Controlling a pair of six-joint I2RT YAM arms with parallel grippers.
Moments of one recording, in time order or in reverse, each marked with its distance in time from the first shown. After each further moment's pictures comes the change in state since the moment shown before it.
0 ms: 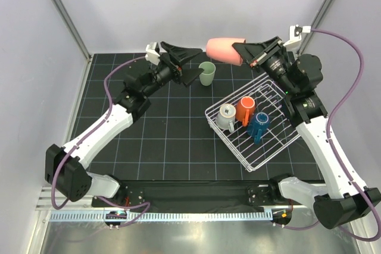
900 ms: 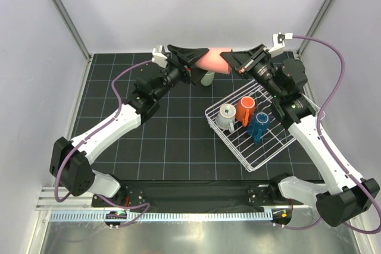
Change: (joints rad) left arm -0.093 0.056 -0.002 0.081 -0.200 -0.032; right arm 0.102 0.019 -0.089 0.052 0.039 0.051
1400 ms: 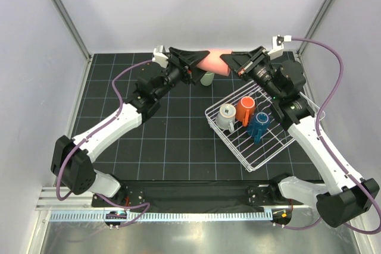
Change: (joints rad) left arm 0.002 0.016 0.000 0.003 0.007 0.015; right arm 0.005 -0.004 -0.033 0.007 0.007 -0.002
